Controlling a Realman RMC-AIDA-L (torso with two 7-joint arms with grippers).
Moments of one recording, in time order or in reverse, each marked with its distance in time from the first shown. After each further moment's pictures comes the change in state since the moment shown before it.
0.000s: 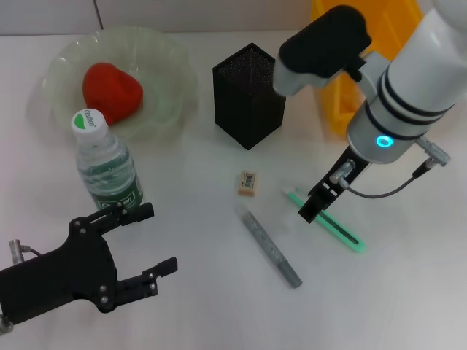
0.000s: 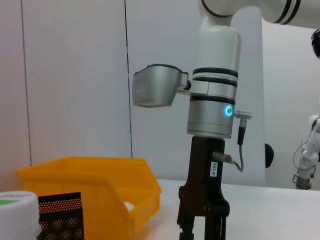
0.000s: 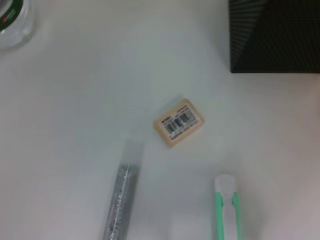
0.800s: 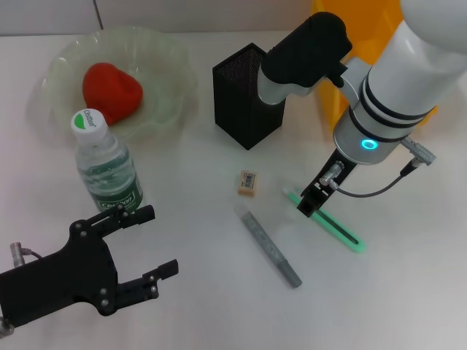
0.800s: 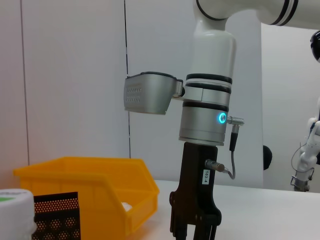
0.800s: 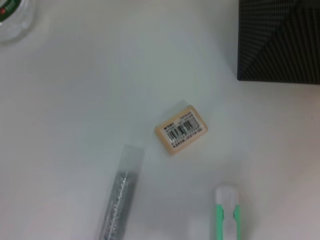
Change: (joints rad) left arm 0.001 0.001 0.002 -0.011 0.000 0.005 0.002; right arm 0.048 0.002 -0.054 0.069 0.000 0.050 0.004
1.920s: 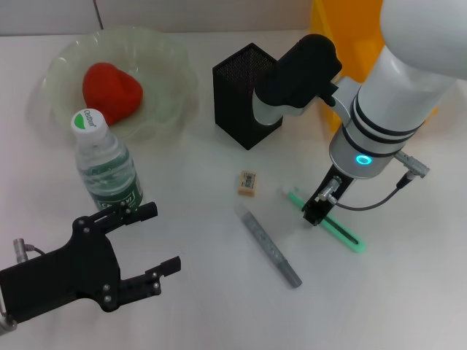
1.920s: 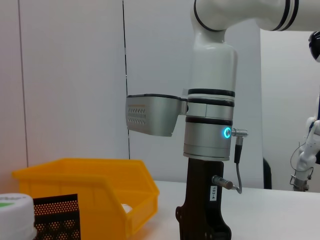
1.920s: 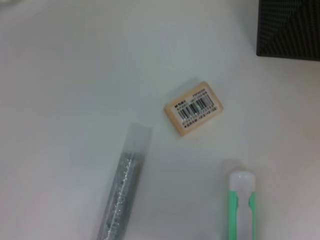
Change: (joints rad) left arm -0.011 -0.002 0.001 0.000 0.000 -0.005 0.000; right arm 0.014 0.000 -0.067 0.071 0.025 0.044 0.000
